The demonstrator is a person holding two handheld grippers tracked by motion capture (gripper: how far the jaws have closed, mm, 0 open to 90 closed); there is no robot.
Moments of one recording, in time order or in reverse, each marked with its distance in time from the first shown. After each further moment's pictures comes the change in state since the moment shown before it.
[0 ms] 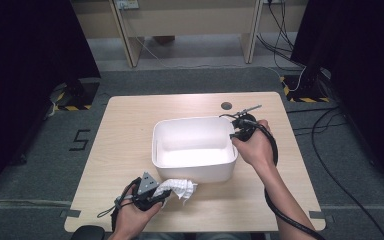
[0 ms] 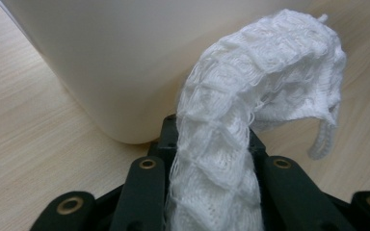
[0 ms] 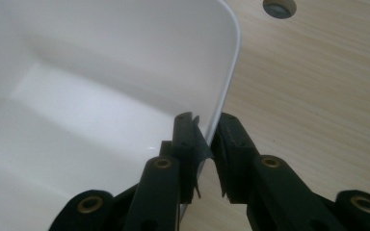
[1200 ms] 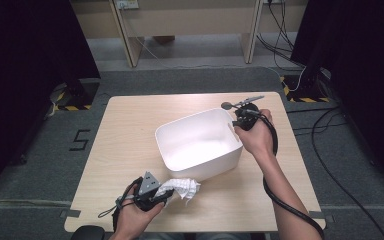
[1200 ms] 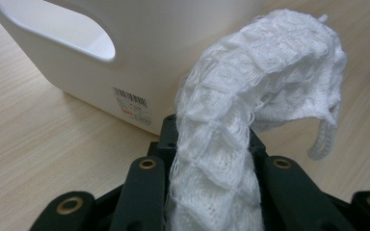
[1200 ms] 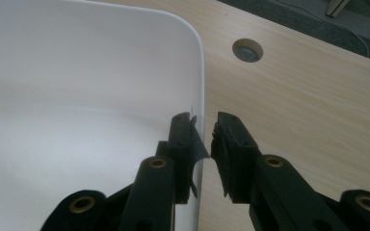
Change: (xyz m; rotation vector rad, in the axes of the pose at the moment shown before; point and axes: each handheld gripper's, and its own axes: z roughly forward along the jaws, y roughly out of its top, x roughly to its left) left arm -0.006 0.006 -0.003 -0.023 -0.020 0.010; right arm -0.021 0.020 0.006 -0.099 -0.058 -0.039
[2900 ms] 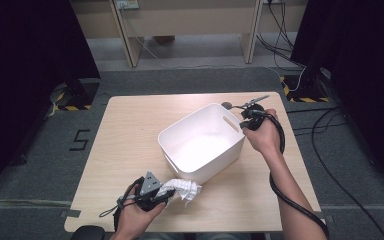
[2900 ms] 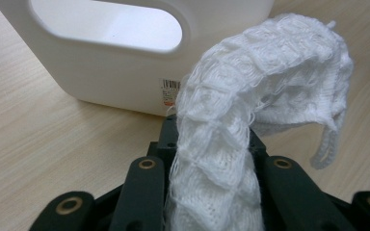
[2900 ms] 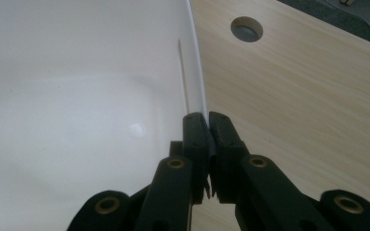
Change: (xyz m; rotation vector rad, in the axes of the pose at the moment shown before) left arm -0.002 0.002 0.002 -0.002 -0.004 0.009; right arm -0.022 -0.007 0.006 0.063 0.027 -0.054
